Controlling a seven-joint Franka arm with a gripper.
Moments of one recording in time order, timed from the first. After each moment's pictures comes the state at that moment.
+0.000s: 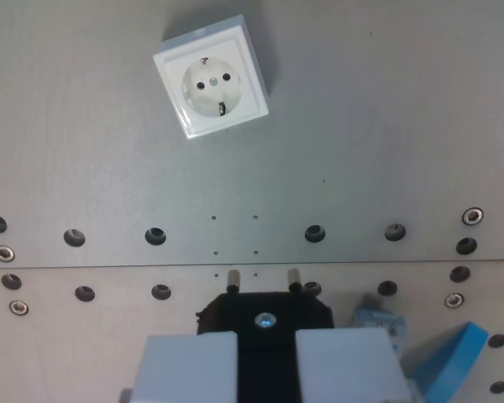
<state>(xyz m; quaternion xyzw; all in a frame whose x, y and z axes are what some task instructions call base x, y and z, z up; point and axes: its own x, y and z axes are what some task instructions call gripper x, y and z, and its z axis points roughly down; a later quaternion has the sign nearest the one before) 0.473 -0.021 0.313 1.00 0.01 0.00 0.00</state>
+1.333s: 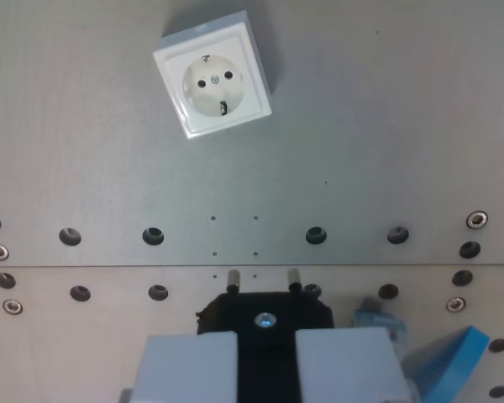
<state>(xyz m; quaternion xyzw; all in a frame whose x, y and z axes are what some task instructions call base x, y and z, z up) 0.475 -0.020 0.300 1.00 0.02 -0.01 0.00</state>
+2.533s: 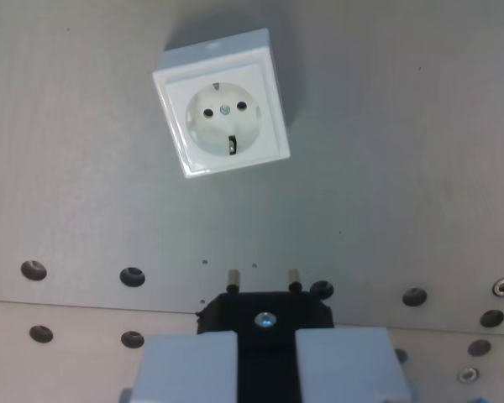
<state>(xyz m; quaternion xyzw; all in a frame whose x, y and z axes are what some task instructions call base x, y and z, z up) 0.477 -0.010 0.230 1.00 0.07 -0.01 0.00</state>
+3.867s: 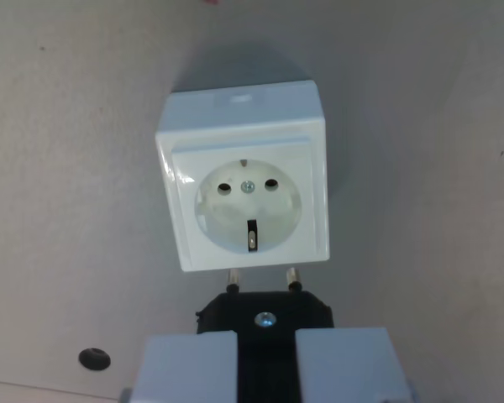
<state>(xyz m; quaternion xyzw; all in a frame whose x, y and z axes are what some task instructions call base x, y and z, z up) 0.481 0.002 0.143 0.99 0.13 -0.02 0.00</state>
